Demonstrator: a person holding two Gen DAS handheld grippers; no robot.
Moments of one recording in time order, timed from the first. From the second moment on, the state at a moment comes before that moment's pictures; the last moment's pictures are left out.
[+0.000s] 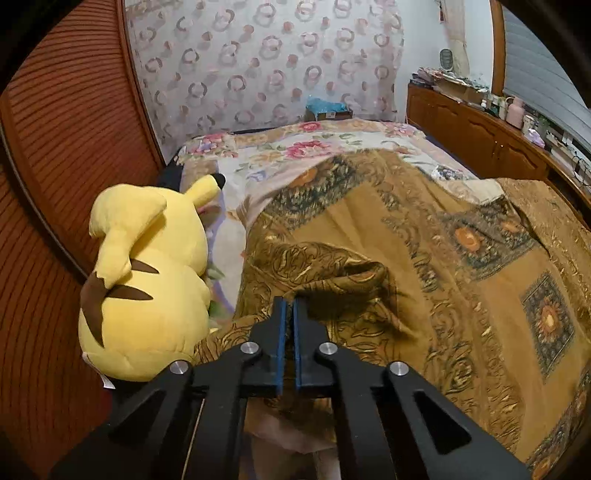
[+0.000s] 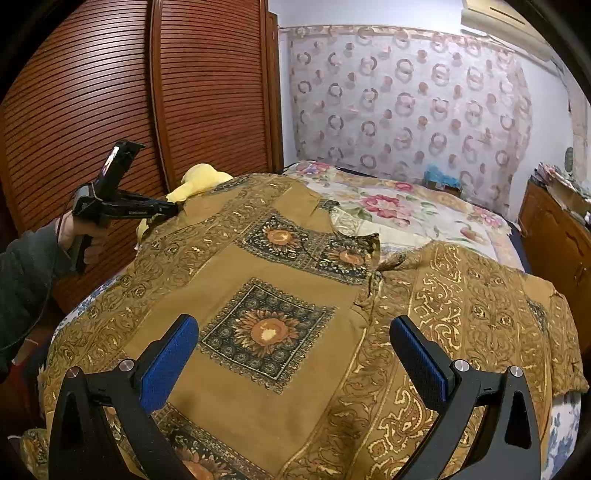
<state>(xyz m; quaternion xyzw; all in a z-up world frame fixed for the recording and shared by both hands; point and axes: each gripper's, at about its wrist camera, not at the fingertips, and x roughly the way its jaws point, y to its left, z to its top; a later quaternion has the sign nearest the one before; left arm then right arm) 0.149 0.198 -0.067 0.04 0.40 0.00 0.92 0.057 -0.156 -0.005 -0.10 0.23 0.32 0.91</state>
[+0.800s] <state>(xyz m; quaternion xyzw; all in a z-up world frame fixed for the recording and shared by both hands) 0.112 0.077 0.000 0.05 0.33 -0.11 0.94 0.052 -0.165 -0.008 -0.07 0.24 0.29 0.92</state>
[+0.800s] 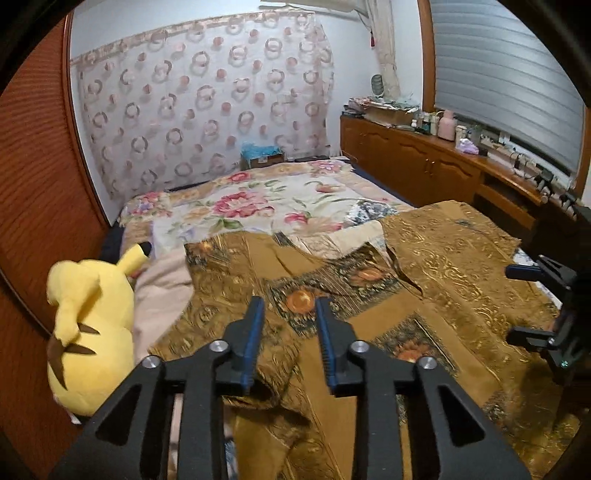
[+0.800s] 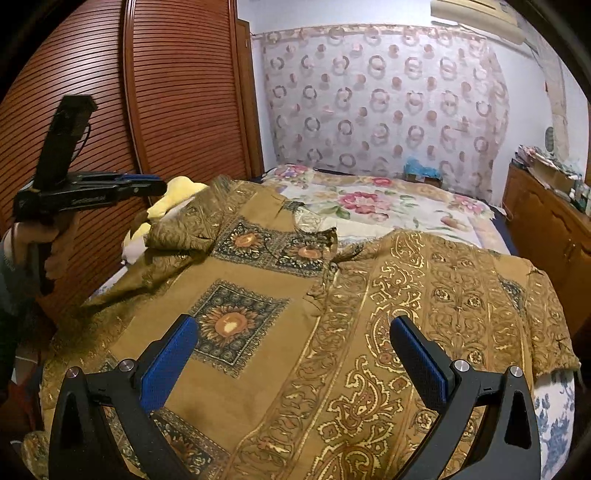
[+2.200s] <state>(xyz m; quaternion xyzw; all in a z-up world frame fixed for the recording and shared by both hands) 0.138 0.130 -0.048 0.01 0.37 -0.04 0.93 0.057 -0.161 -0.011 -0.08 0.25 0.30 0.92</state>
